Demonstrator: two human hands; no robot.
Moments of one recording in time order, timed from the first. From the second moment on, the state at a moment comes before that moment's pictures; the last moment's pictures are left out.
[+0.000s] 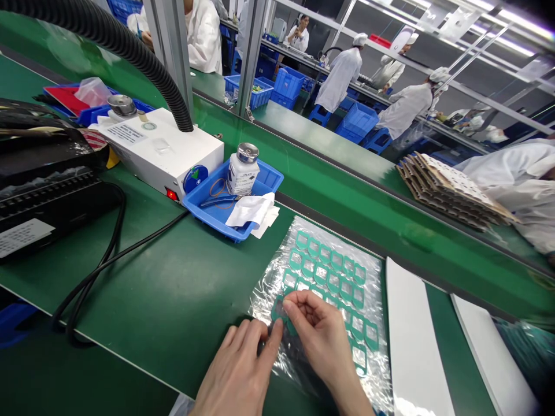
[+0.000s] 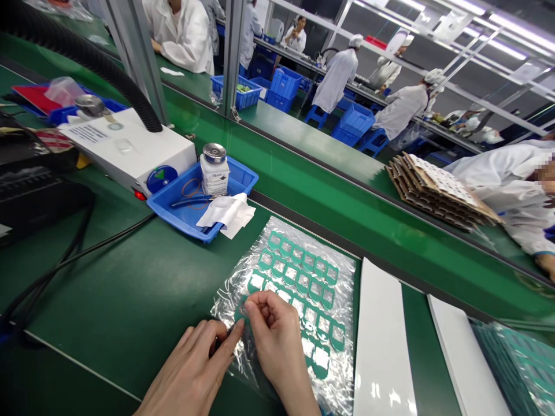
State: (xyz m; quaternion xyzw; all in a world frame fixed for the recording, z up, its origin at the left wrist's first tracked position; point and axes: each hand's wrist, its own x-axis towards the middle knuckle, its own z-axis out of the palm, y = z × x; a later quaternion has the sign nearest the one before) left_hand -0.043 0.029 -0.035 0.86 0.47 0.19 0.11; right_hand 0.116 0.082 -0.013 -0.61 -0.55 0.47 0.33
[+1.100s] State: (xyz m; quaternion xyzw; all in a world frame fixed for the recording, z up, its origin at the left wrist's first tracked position) left_hand -0.044 0.029 -0.034 0.86 0.45 0.19 0.11; right_hand 0.114 0.079 -0.013 -0.62 -0.57 0.45 0.30
